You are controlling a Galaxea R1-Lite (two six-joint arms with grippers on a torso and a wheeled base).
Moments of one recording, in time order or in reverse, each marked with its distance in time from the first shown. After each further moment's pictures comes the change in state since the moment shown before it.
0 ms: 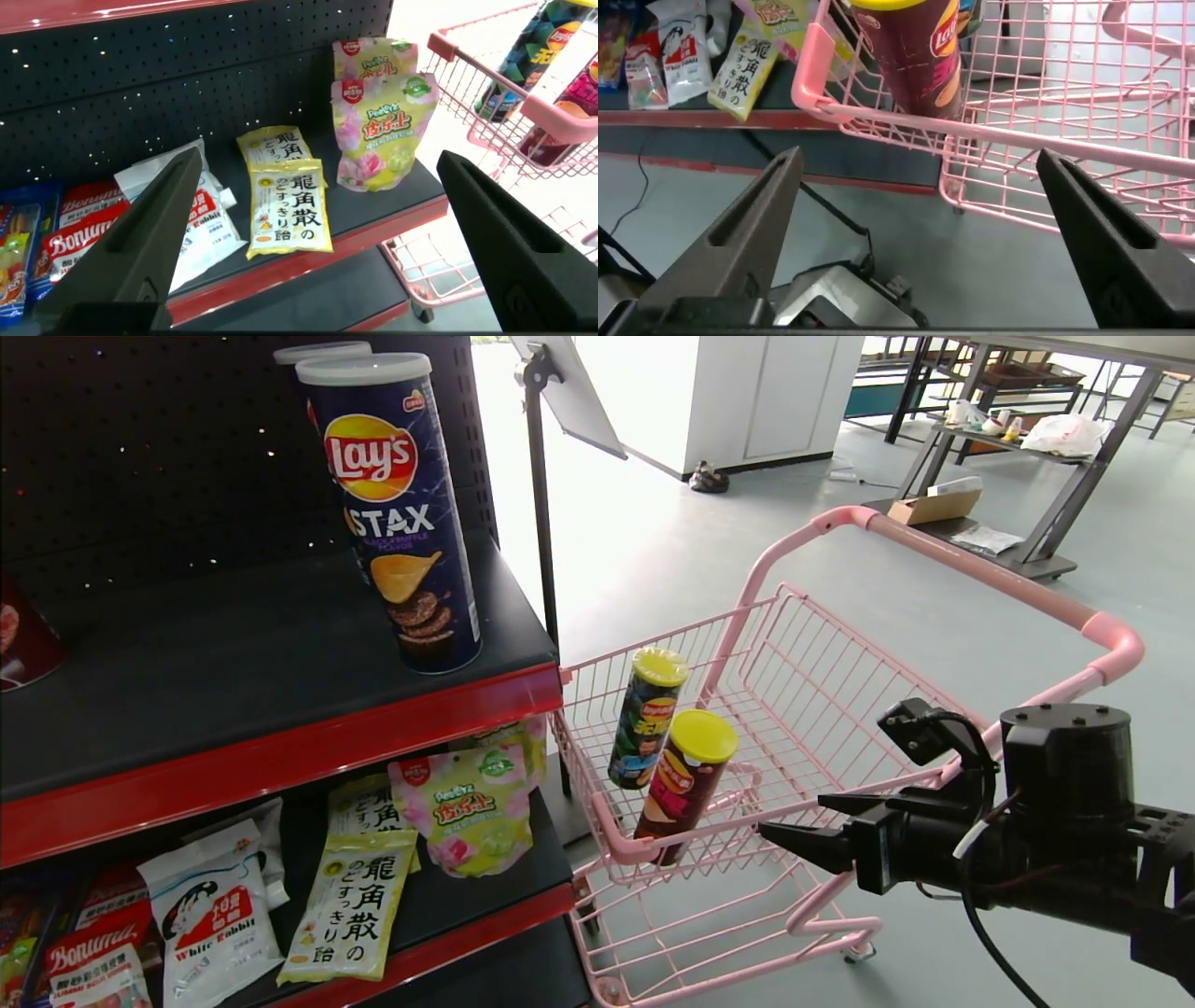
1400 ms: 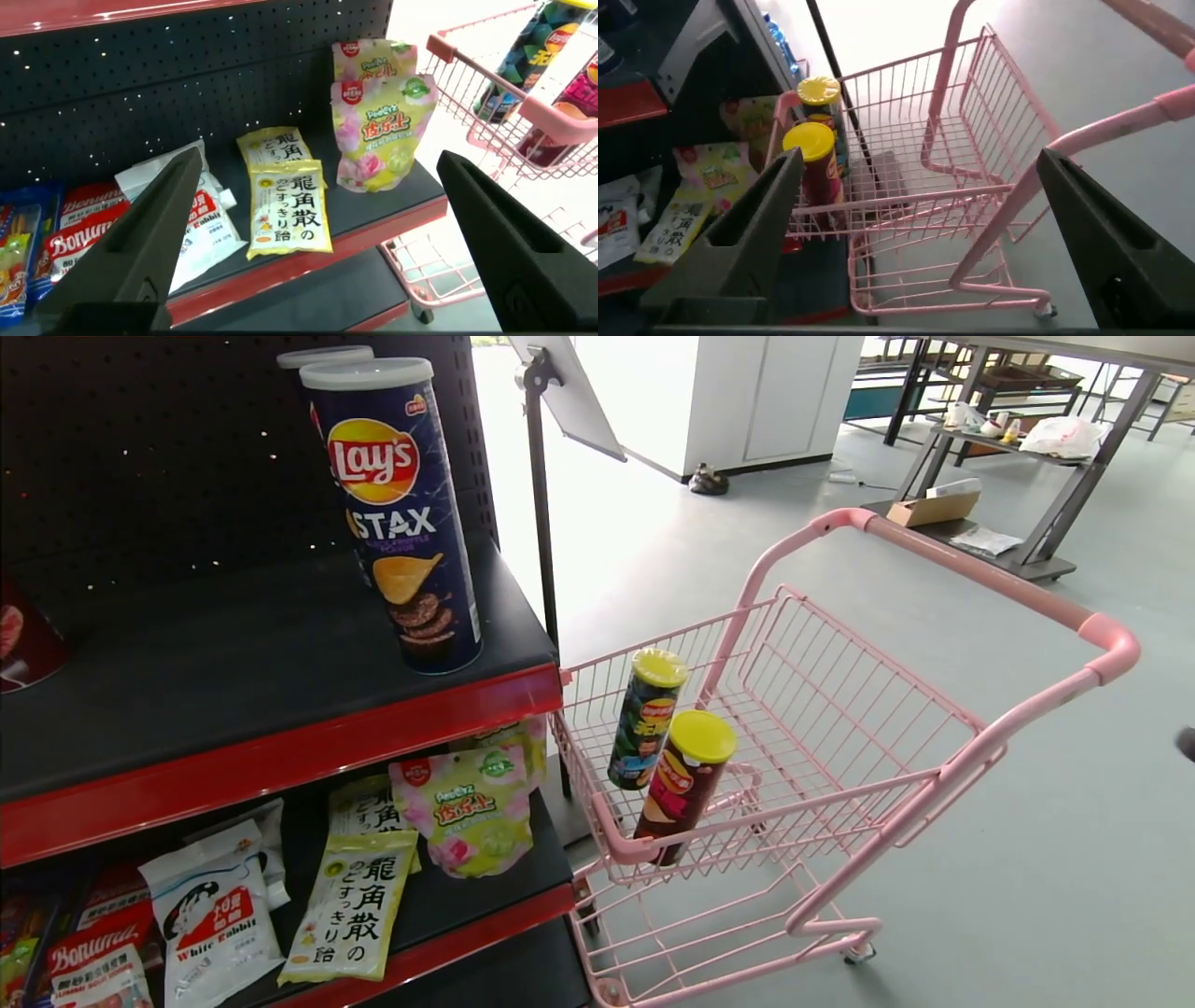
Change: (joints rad) left arm 0.000 0.000 0.000 0.000 0.000 0.000; right arm -0.256 -0.848 -0.132 0.555 -0.170 -0.026
